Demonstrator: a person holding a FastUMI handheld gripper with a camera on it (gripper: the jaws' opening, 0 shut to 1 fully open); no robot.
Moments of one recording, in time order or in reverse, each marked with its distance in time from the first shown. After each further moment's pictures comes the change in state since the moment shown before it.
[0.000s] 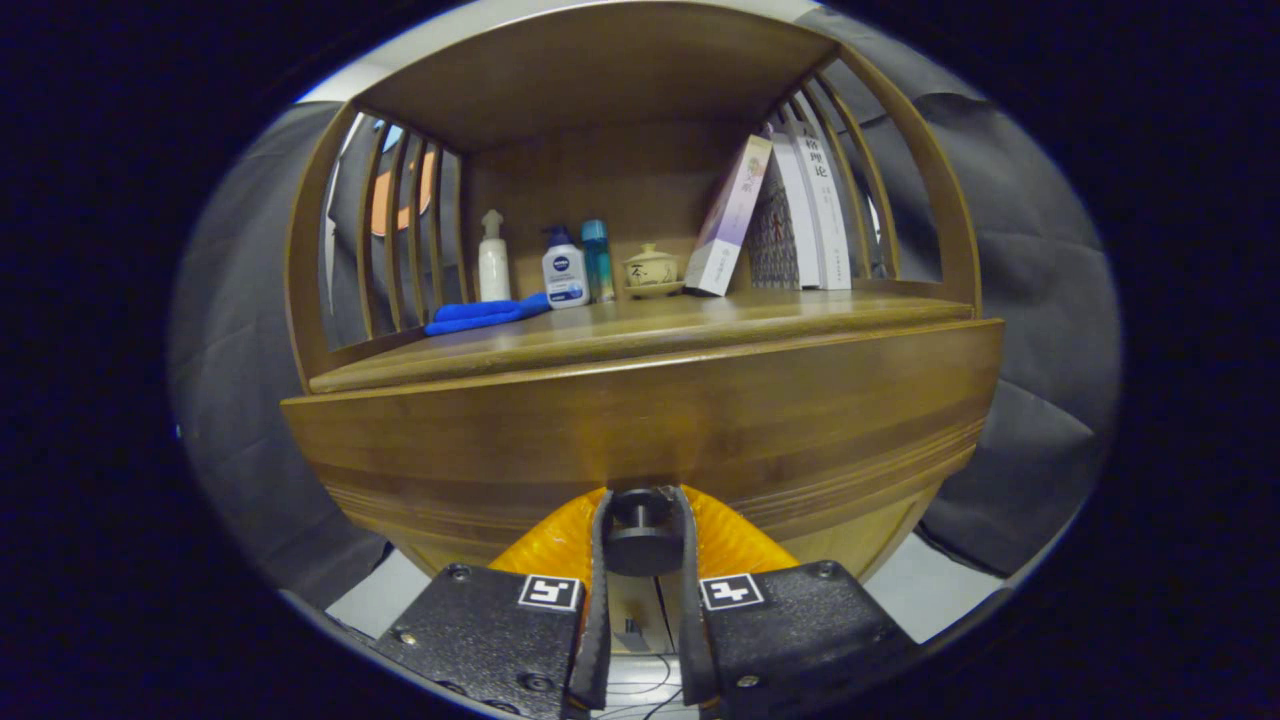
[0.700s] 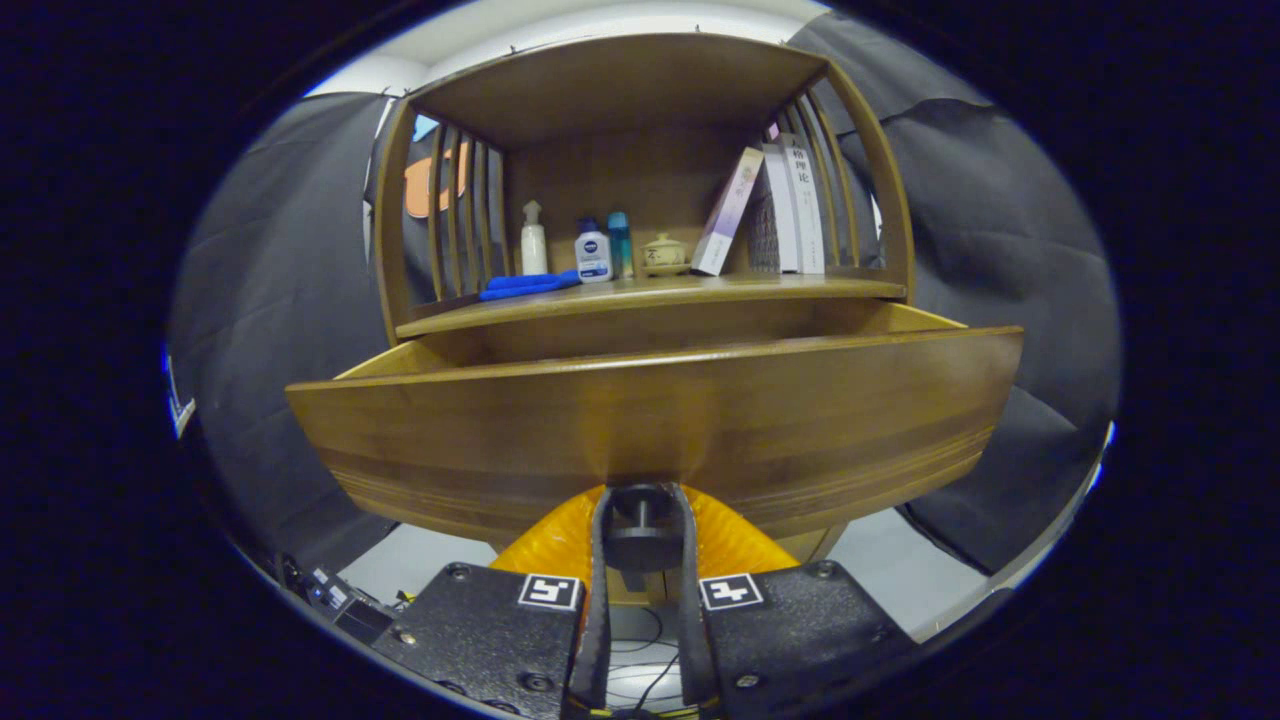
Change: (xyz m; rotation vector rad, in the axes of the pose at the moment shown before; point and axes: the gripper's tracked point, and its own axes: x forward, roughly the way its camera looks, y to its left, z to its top) arm -0.115 -0.009 -0.047 -0.034 0.068 0.044
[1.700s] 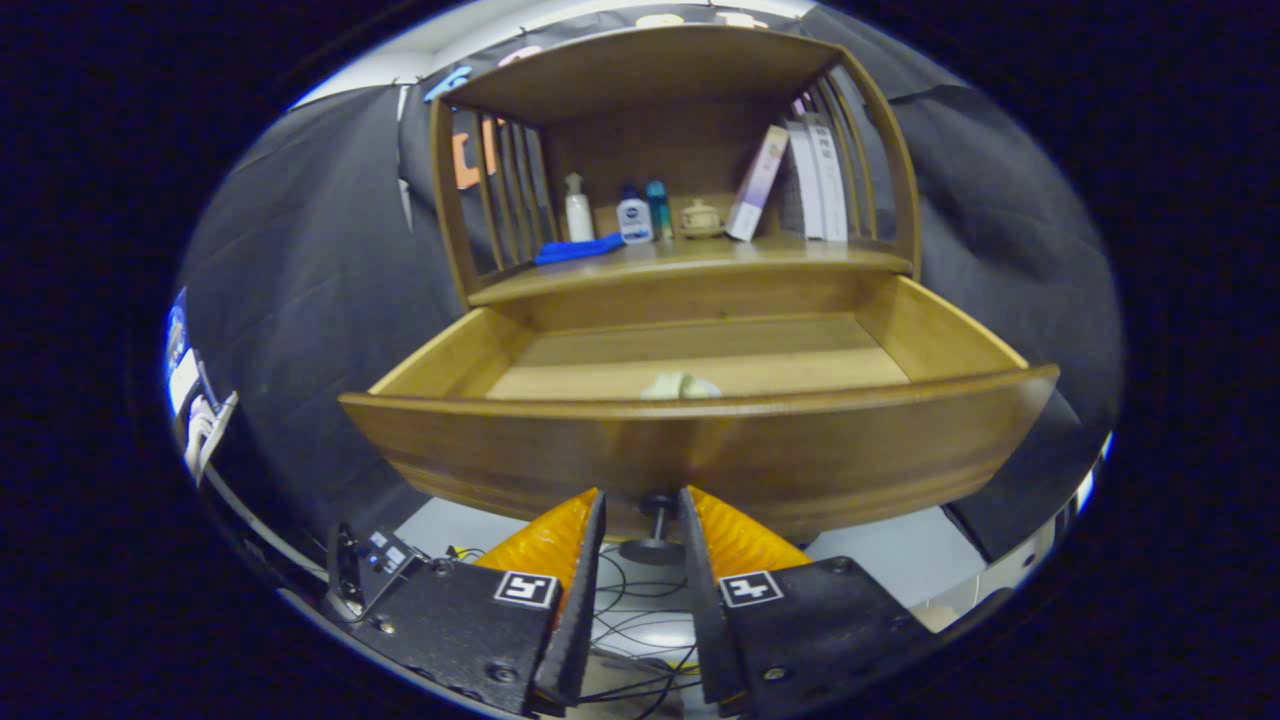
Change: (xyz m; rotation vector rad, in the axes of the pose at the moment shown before) arm -0.091 0.024 0.015 -0.022 0.168 0.151
